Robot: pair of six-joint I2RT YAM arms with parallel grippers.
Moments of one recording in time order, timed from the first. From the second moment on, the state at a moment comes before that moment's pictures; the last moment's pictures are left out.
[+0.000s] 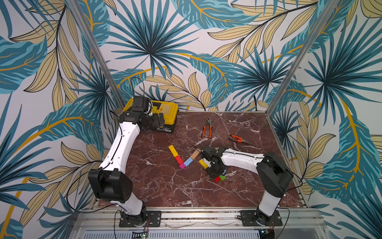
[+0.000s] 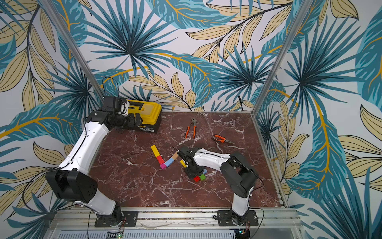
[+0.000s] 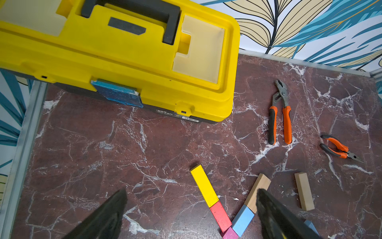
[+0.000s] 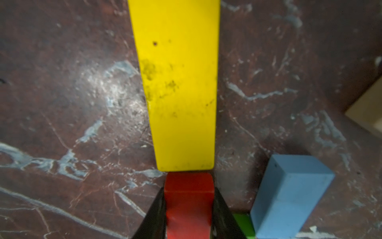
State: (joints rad) left arm -0.07 1.60 1.68 -0.94 0.10 -0.25; right arm 0.76 1.80 1.13 -0.85 0.04 0.17
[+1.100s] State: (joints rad) left arm -0.07 1.60 1.68 -0.94 0.10 -0.25; right arm 0.76 1.85 1.18 -0.81 0.03 0.16
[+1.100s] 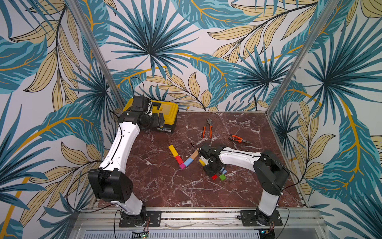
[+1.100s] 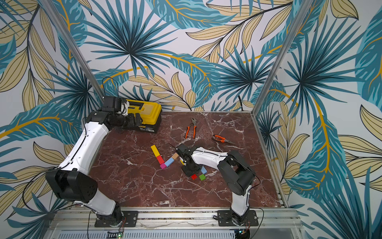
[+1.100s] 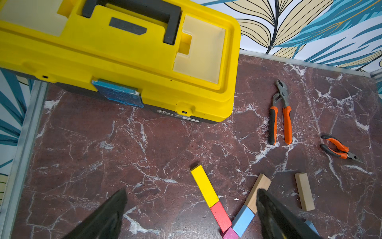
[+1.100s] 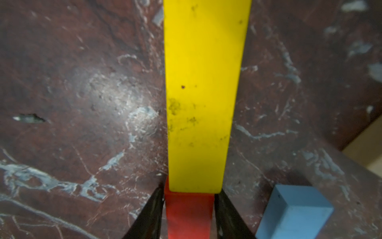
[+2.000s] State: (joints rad) left arm -0.07 1.60 1.68 -0.94 0.11 -0.25; right arm 0.75 1.52 0.96 -0.90 0.13 0.34
